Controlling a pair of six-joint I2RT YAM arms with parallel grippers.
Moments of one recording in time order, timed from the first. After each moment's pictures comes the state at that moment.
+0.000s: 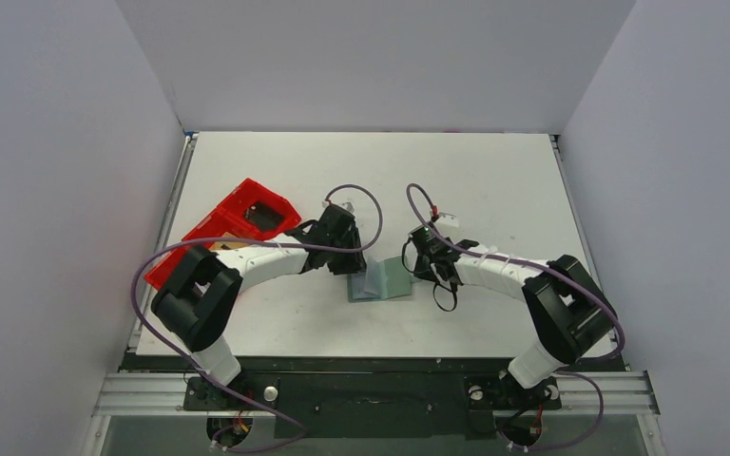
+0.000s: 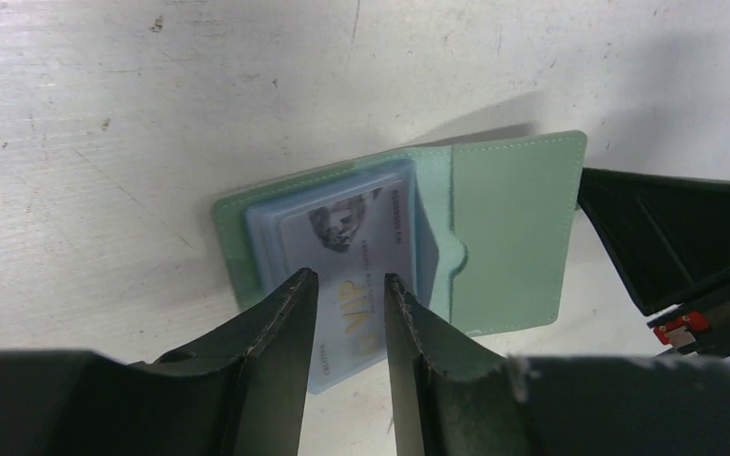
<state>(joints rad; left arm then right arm) -0.69 1.69 0.99 -0.23 0.05 -0.79 0.63 1.57 0.80 -0.30 0.30 0.77</state>
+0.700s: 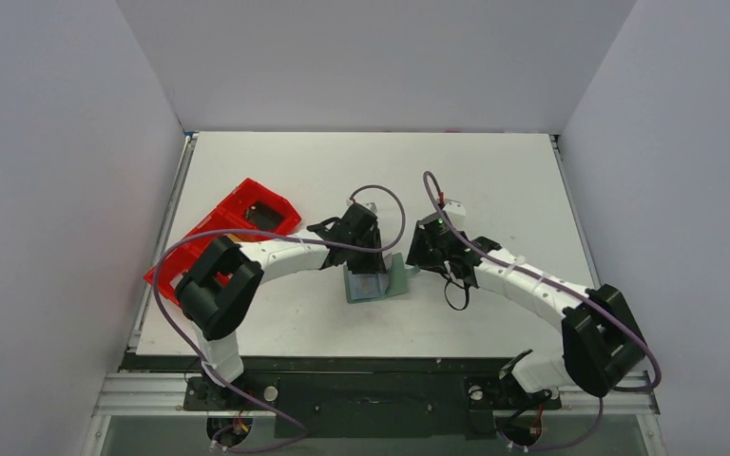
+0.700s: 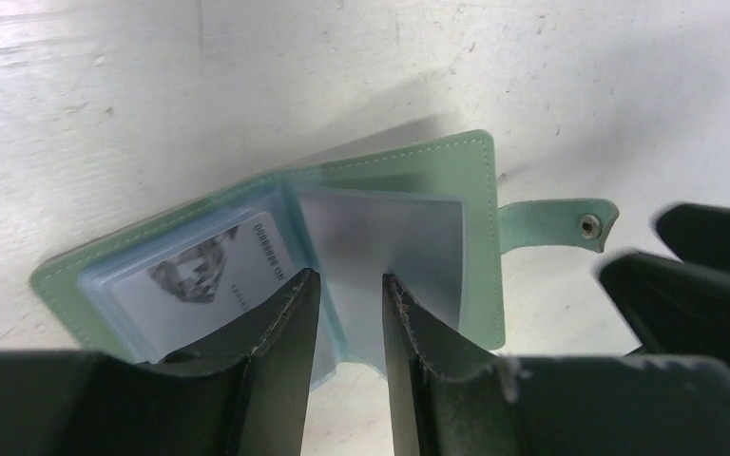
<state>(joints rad) -0.77 1.80 1.12 -0.26 0.07 -0.78 0.63 1.42 0.85 -0.36 0.23 0.73</state>
